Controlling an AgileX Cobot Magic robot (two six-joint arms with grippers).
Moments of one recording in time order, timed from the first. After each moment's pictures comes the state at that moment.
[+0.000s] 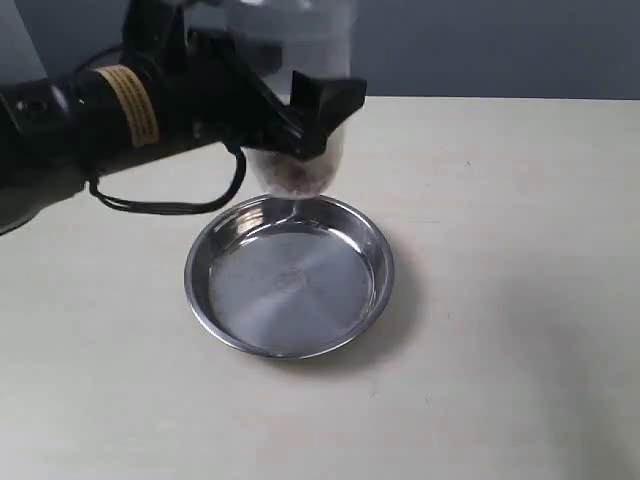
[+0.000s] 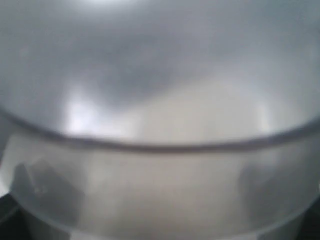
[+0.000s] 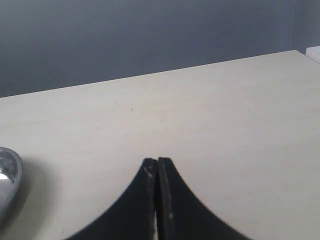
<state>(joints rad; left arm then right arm) -0.51 1.41 -0.80 0.47 -0.39 -0.53 -0.08 0.00 0.00 0.22 0.32 -0.04</state>
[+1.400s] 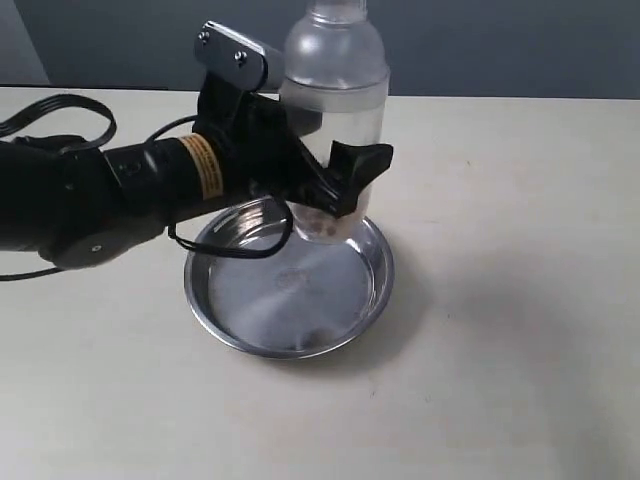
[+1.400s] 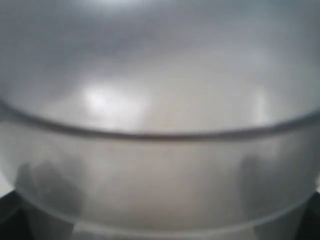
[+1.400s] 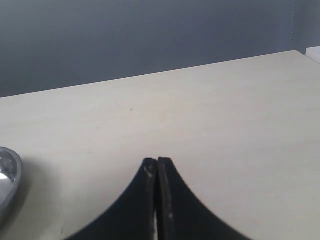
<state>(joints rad) -0.51 1.66 -0.79 0.44 -0.62 -0.46 -0.08 0.00 0.00 0.22 0.32 -0.04</state>
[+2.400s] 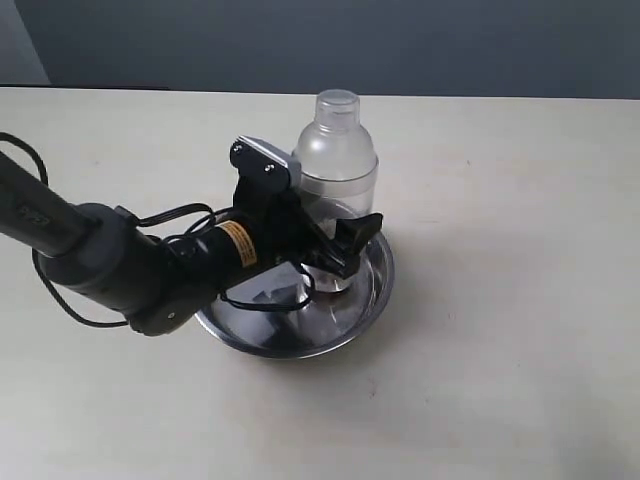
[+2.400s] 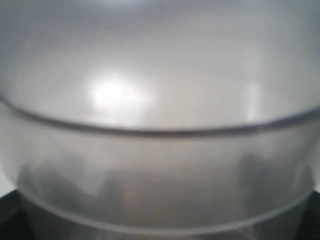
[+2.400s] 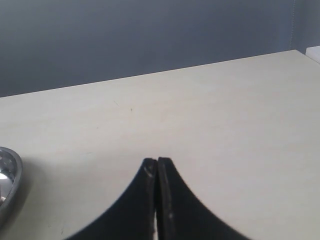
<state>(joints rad) -0.51 2.07 -0.79 0.22 -1.00 -0.25 -0.08 0.00 0.00 0.22 0.32 -0.04</state>
